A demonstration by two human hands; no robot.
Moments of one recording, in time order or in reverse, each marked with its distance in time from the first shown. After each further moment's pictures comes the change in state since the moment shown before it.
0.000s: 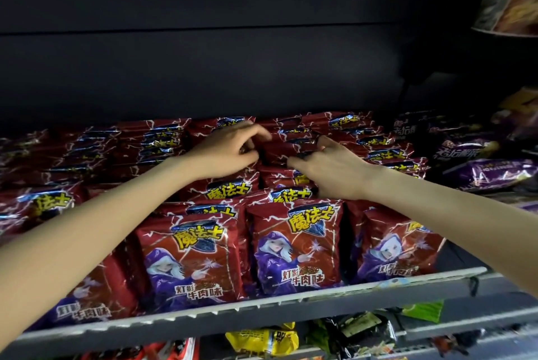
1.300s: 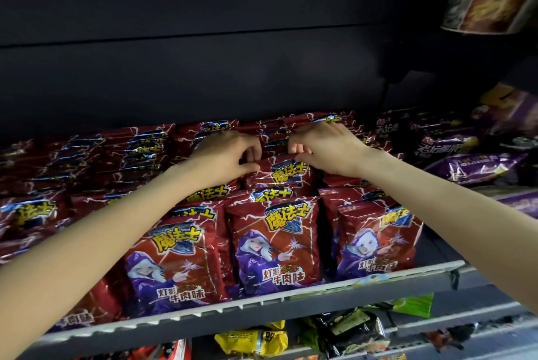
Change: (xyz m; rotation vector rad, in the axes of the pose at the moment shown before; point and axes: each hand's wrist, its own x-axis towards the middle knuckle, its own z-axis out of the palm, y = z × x) left_hand 0.010 0.028 0.010 0.256 0.047 0.007; right_hand -0.004 0.042 0.006 0.408 0.253 0.169
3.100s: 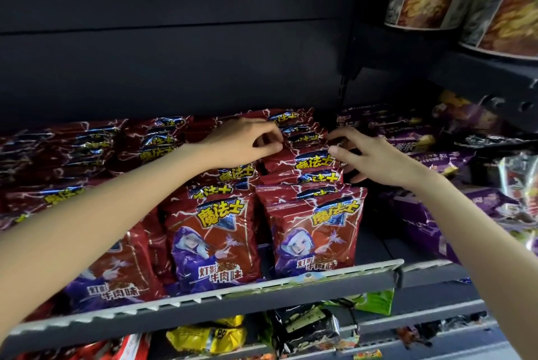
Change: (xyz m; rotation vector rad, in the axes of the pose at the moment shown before) left_hand 0.068 0.085 0.016 -0.135 -0.053 0.090; right_hand -0.112 0.102 -0.013 0.712 -0.066 0.447
